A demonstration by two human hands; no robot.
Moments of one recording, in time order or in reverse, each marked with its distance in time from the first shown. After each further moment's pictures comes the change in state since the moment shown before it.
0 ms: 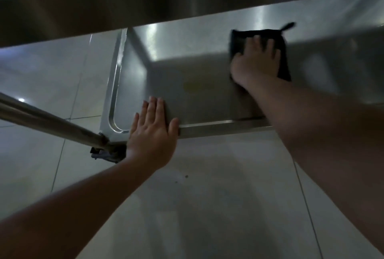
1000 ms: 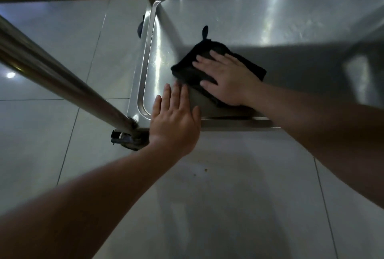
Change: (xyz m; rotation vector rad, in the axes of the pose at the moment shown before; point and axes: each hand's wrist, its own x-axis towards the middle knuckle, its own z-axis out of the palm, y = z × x) left_hand 0.007 -0.022 -0.004 0.023 0.036 0.008; right_hand -0.054 -0.090 0.042 -0.116 -0.209 -0.817
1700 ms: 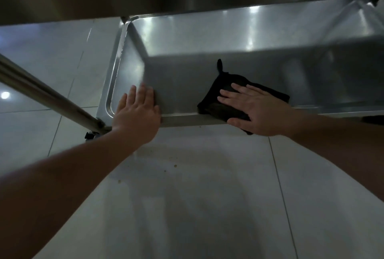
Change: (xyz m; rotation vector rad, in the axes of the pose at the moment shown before) left_hand 0.000 0.016 -0.024 0.164 -0.069 0.004; right_hand -0.178 0.113 -0.003 -0.110 -0.048 -0.079
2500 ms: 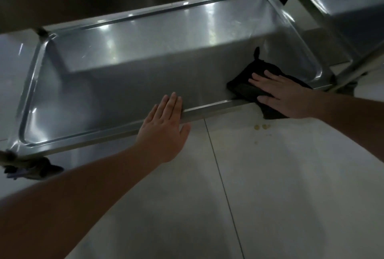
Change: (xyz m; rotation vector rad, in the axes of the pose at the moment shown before) left_hand -0.019 0.236 0.023 -0.010 0.049 0.430; right_hand -0.188 0.180 -0.023 0.171 -0.101 0.427
